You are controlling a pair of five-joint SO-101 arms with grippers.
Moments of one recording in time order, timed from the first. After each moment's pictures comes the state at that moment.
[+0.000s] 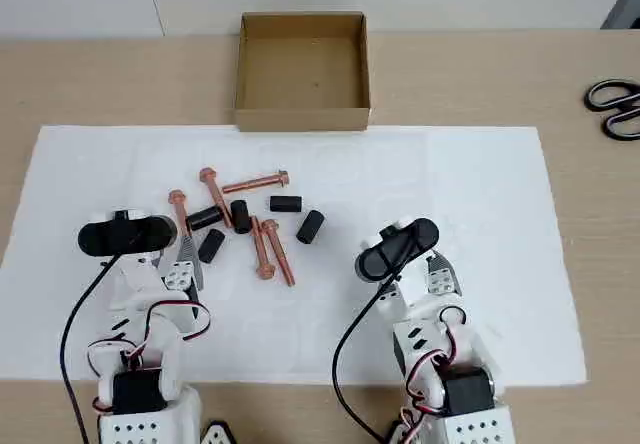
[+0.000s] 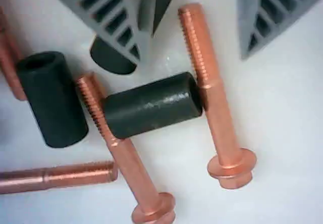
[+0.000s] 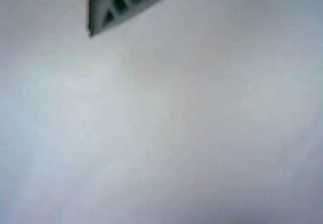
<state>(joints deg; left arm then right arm) -9.3 -102.3 96.6 49.6 7.0 -13.5 -103.6 96.1 55.3 15.7</state>
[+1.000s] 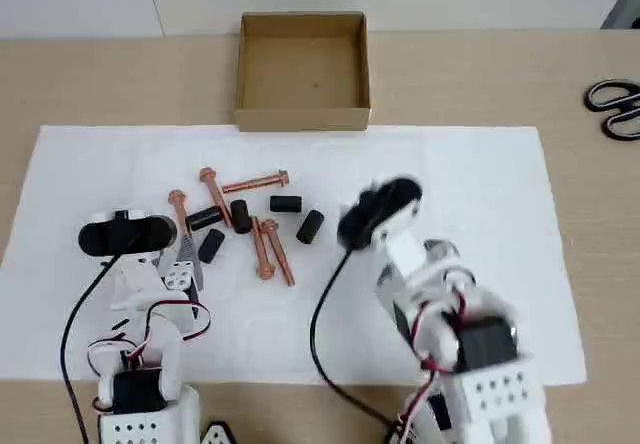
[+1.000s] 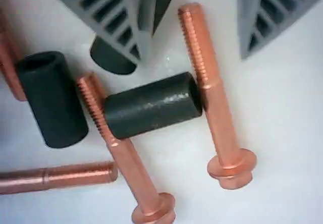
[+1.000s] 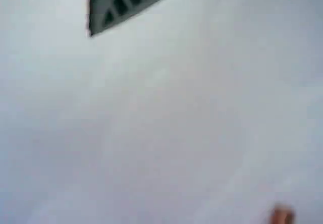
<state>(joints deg) -9.3 -102.3 96.6 49.6 7.0 -17.4 -64.1 53.5 73.1 18.6</state>
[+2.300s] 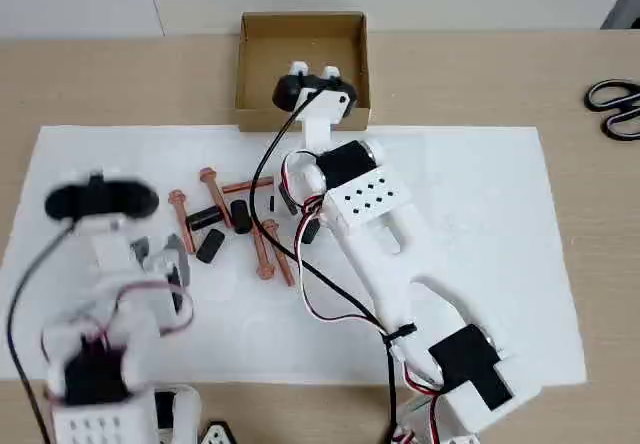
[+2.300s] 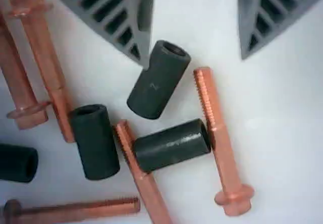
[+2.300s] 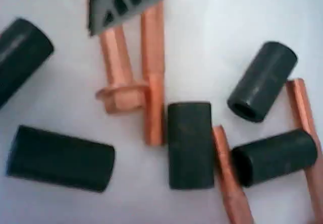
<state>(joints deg) -9.1 -72.9 55.4 74.8 7.0 -32.9 1.2 1.8 72.4 -27.6</state>
